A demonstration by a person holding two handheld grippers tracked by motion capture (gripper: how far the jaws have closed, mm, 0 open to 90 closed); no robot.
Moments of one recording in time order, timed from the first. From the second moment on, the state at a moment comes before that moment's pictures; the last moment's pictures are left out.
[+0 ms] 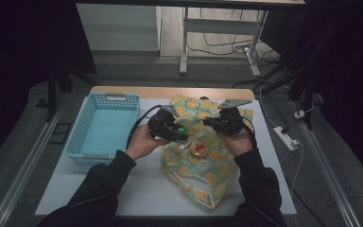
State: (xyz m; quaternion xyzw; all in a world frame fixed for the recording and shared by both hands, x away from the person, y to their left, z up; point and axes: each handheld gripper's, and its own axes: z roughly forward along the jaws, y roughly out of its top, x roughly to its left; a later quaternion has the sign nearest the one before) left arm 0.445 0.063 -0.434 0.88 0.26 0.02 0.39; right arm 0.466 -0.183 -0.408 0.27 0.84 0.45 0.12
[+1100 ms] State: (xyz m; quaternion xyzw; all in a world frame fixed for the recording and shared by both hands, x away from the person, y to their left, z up) left arm 0.484 0.003 -0.464 0.88 0.26 0.05 0.40; right arm 0.466 -0.182 -0.408 0.27 0.84 0.45 0.12
